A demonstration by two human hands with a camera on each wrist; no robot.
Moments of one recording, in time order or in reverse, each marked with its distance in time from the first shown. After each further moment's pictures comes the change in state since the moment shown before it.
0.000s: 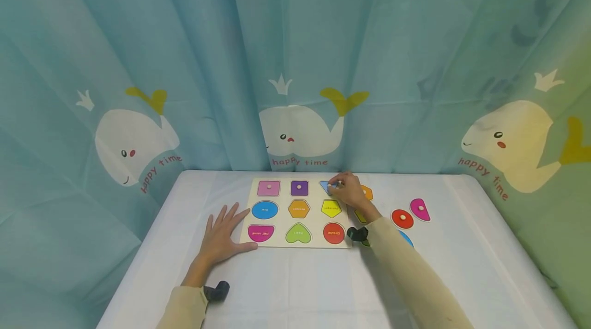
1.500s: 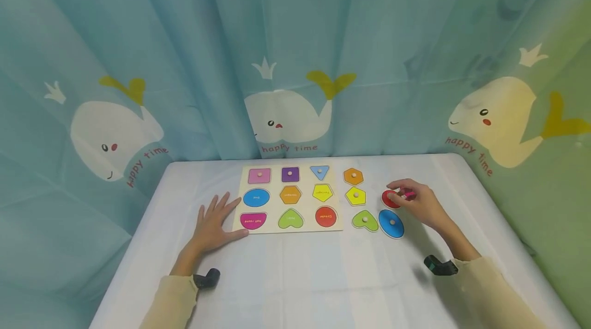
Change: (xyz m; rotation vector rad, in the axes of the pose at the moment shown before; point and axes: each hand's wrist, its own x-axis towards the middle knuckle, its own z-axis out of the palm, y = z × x) left_hand 0.005 -0.002 -0.011 -0.018 -0.093 0.021; right_hand -0.145 0.057 -0.141 -0.134 0.092 -0.141
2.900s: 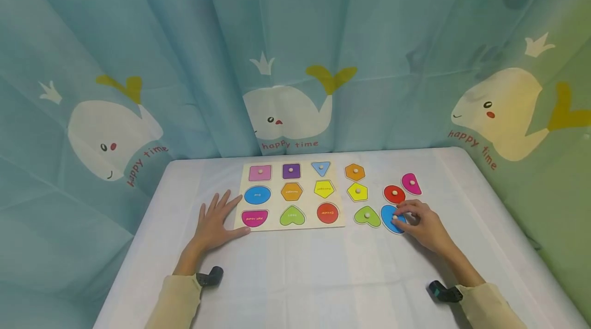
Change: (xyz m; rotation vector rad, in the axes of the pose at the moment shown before) left_hand 0.002 -0.001 0.001 -0.002 0.009 -0.004; right_hand -0.049 0.039 0.041 -0.084 0.067 -0.021
